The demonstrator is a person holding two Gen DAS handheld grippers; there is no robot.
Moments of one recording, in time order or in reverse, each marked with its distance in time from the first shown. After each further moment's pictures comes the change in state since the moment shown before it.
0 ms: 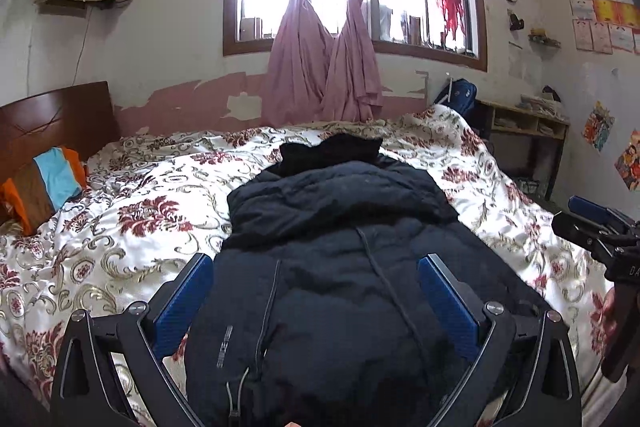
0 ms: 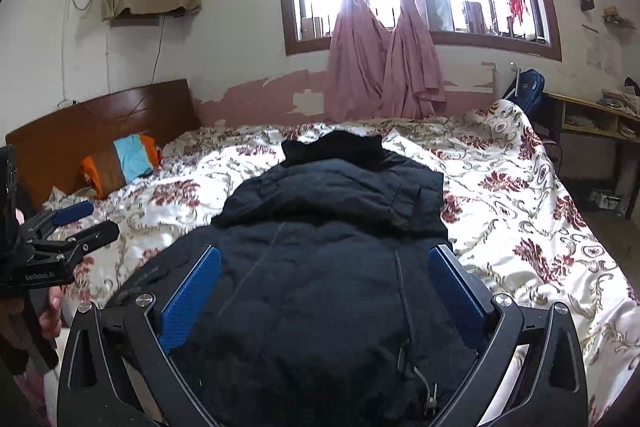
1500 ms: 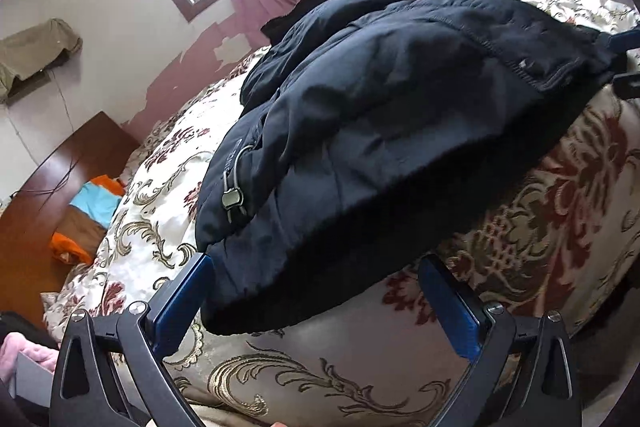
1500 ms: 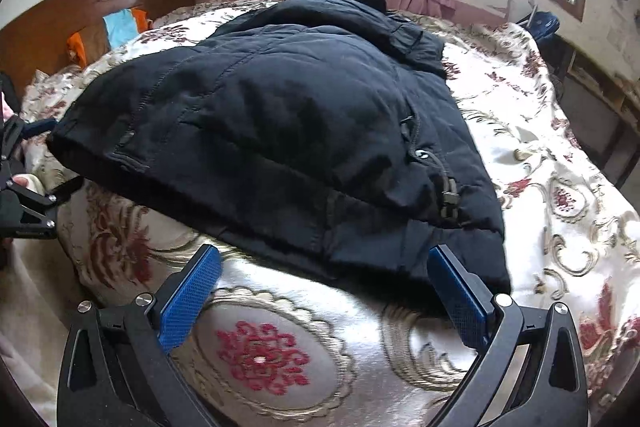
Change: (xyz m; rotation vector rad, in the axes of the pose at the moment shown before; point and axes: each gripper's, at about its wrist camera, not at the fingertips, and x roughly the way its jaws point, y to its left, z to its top) left arm 0.009 -0.016 -0.162 0.446 0.281 0.221; right arm 0.008 -0.006 -0.134 -0.148 0.372 -0.089
